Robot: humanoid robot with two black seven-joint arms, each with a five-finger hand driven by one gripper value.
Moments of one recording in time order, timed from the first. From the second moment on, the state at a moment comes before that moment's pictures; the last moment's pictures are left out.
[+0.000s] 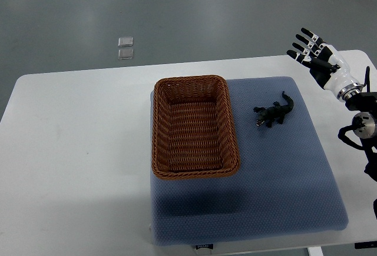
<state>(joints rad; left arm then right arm) -0.02 0.00 -0.09 -0.17 0.03 -0.01 0.10 0.58 -0.22 1.36 0.66 -0.87 0.39 0.23</state>
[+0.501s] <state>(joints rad) -0.02 0.00 -0.09 -0.17 0.03 -0.01 0.10 0.60 -0.35 1.12 0.79 -1.33 0.42 0.24</state>
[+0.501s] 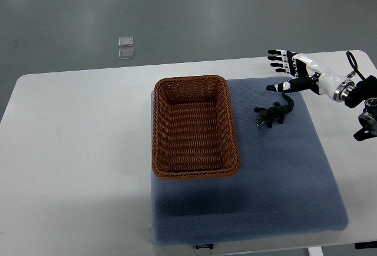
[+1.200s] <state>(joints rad) -0.02 0.00 -0.09 -0.17 0.03 -0.01 0.10 0.68 -0.49 0.74 0.88 -1.67 0.27 0.27</state>
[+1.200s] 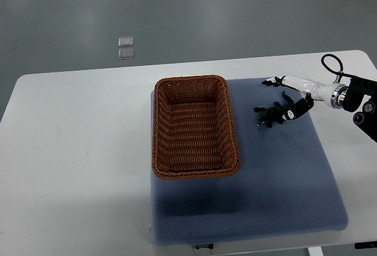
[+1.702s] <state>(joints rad) -0.02 0.00 -0.09 -0.17 0.03 -0.01 0.10 0.70 -0.51 0.59 0.88 -1.70 0.13 0.27</state>
